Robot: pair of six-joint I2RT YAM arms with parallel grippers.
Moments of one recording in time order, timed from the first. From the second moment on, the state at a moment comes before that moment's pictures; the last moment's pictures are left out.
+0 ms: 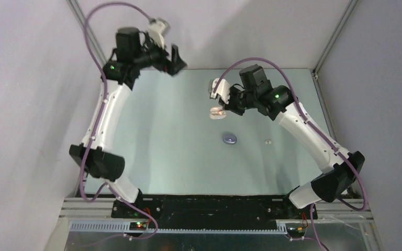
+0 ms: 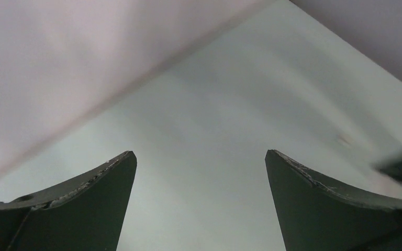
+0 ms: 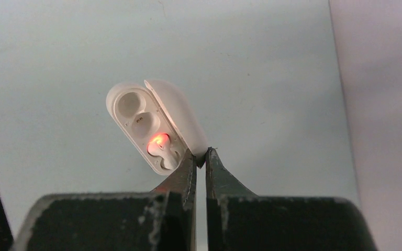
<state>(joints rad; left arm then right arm) -0.19 1.73 2.08 -0.63 0.47 0.13 0.61 1.50 1.65 -0.83 -0.35 -0.72</state>
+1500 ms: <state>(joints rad) -0.31 1.67 1.59 -0.66 1.08 -0.27 0.77 1.51 1.53 -0.54 -0.22 -1.05</state>
